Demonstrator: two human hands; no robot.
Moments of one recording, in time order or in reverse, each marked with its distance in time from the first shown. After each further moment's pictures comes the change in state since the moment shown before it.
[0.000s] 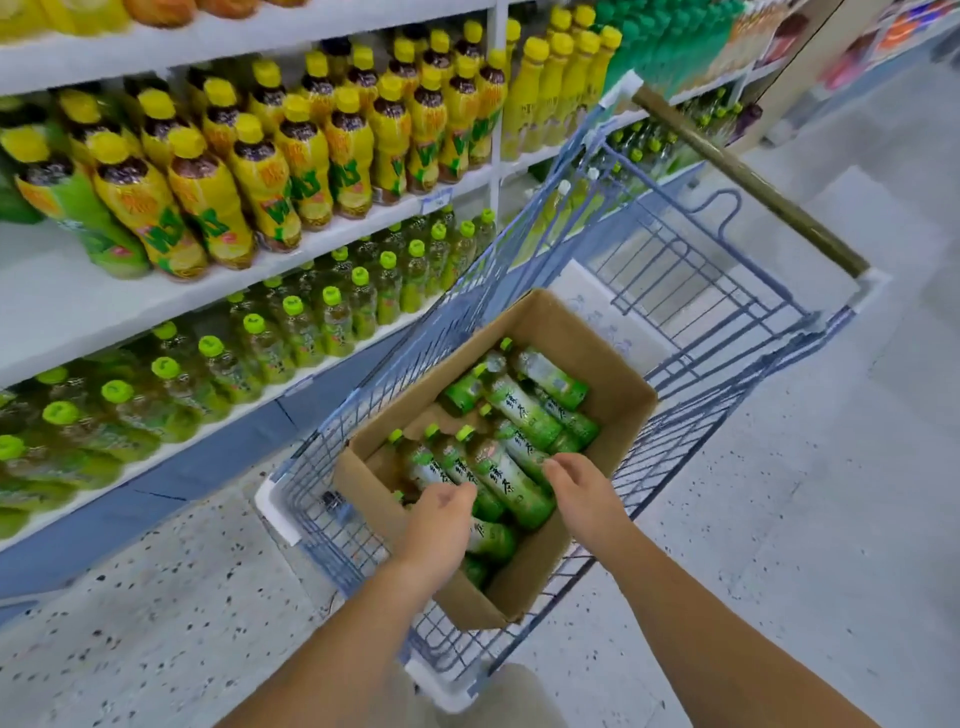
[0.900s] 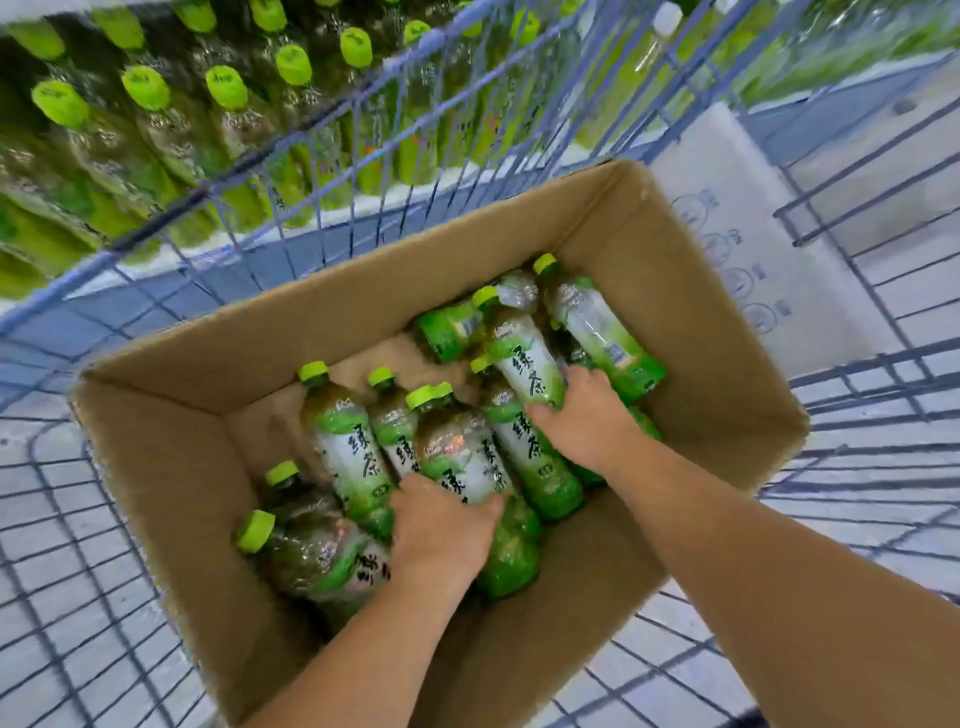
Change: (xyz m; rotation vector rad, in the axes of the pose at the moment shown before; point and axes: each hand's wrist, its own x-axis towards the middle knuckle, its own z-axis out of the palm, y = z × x) left_hand 0.244 -0.075 0.152 0.118 0.411 -0.351; right_hand 0.304 0.067 0.033 -0.661 -0.234 -0.205
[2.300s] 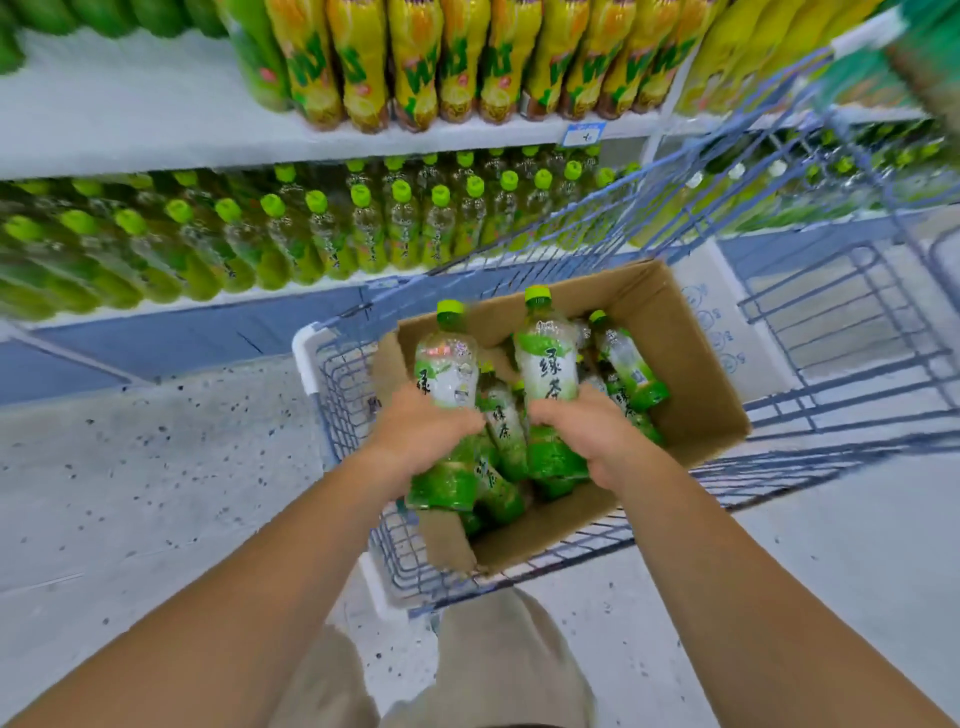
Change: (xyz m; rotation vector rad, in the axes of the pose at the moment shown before) left_hand -0.144 -0.035 -0.221 -0.318 -0.031 0.291; right_hand -0.236 -0.135 -0.044 0.623 -0.147 0.096
